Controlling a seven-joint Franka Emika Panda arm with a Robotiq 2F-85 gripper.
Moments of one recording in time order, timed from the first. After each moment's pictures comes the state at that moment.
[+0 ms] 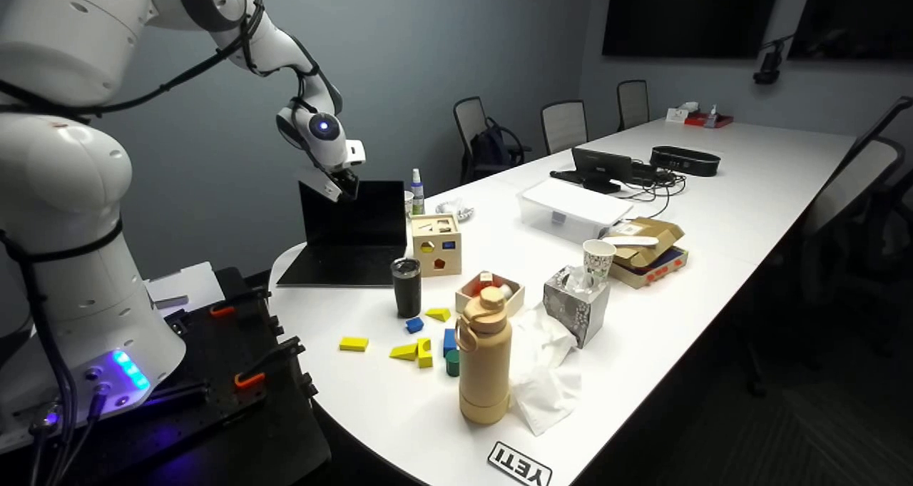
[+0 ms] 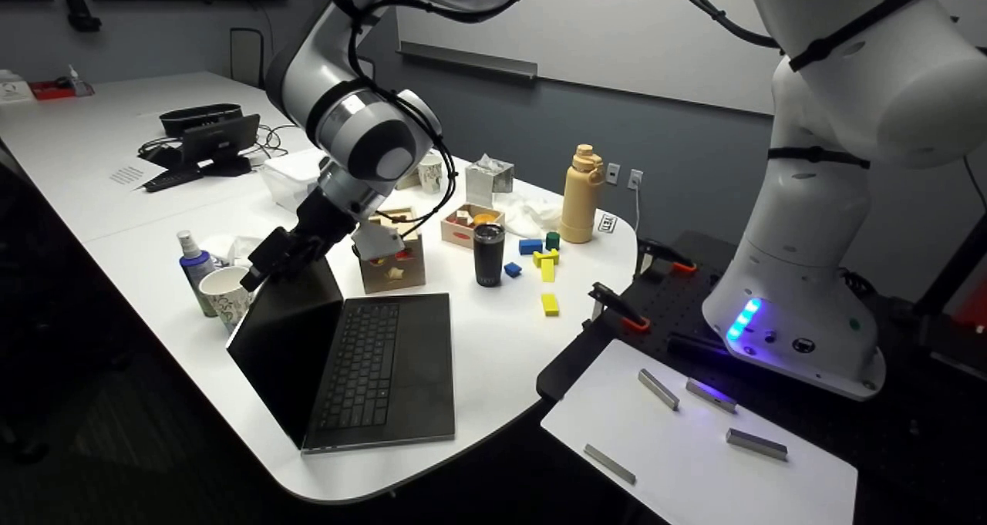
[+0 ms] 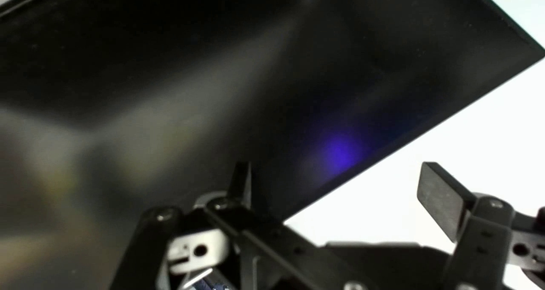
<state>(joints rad) 0.57 0.68 0.12 -1.82 1.94 2.85 -1.67</state>
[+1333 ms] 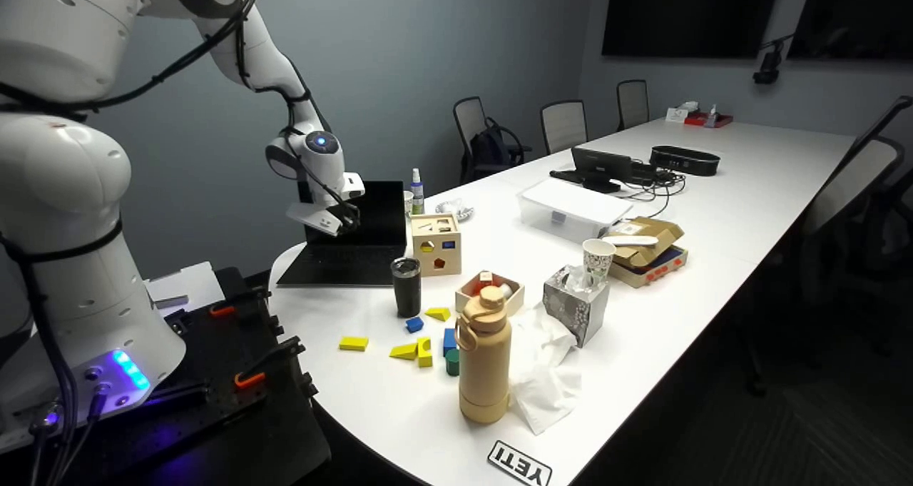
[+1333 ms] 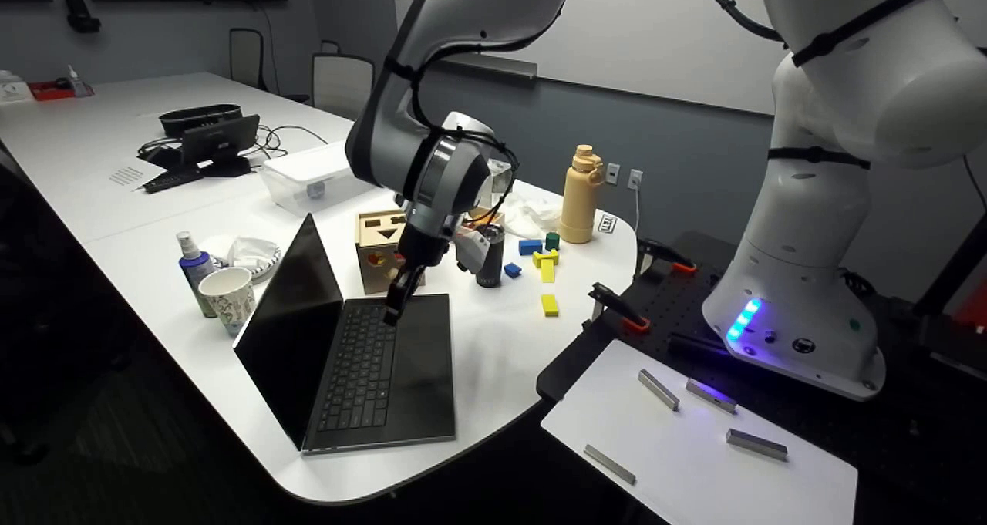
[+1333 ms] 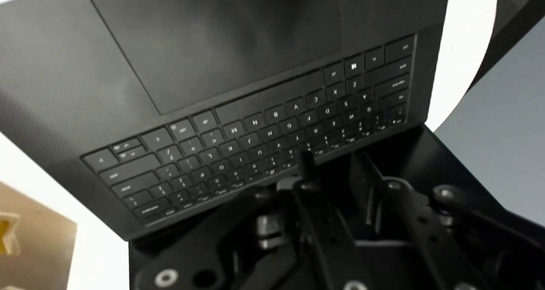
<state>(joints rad) 0.56 0.63 0.06 -2.15 1.63 2.92 -1.57</state>
